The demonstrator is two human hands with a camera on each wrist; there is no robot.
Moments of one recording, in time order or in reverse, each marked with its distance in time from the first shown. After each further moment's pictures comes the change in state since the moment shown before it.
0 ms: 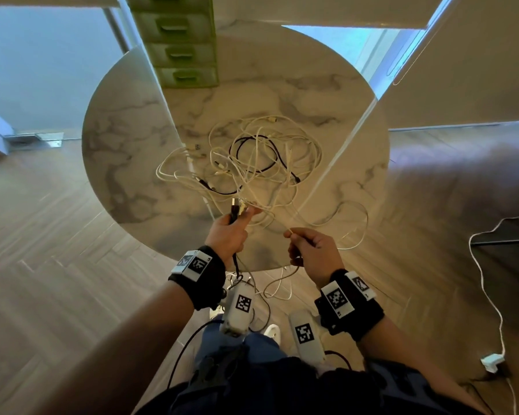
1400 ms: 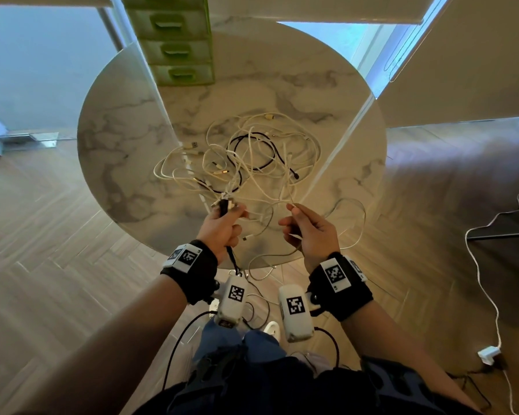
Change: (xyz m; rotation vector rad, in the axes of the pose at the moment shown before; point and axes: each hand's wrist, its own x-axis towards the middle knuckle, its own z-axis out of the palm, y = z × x) left_hand 0.005 0.007 -0.010 -0.175 0.016 -0.057; right_hand 0.013 -0.011 0.015 0.359 0.121 -0.045
